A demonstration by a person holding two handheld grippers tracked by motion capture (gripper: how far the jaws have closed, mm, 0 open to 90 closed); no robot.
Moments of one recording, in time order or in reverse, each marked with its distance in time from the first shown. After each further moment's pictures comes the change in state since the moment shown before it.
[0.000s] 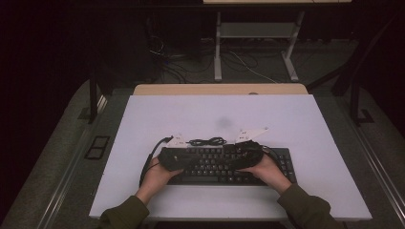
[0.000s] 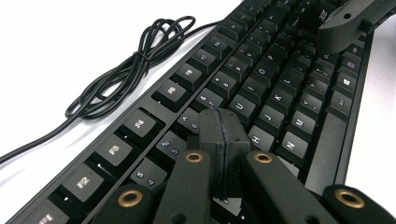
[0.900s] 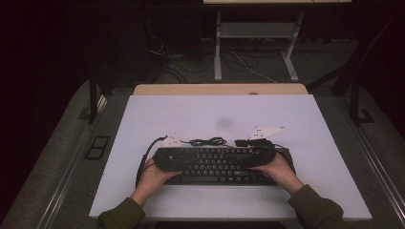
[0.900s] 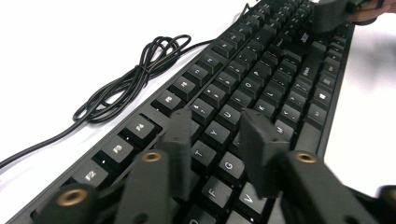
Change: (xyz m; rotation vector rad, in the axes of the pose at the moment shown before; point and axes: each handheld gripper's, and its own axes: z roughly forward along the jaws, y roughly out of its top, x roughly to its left) left arm -0.002 -0.001 -0.021 -0.082 -0.020 -0.036; right arm -0.012 -0.009 -0.032 -0.070 -0.048 0.031
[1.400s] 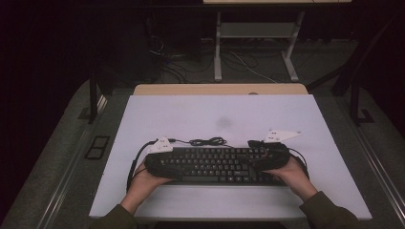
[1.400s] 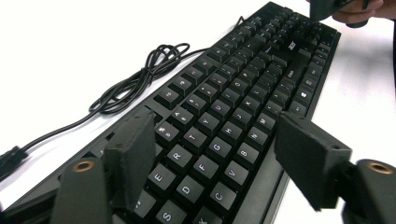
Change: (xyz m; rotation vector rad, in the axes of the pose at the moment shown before) left arm -0.010 -0.008 -0.027 -0.054 0.037 0.003; right arm -0.004 -0.017 -0.033 -0.037 -0.054 0.021
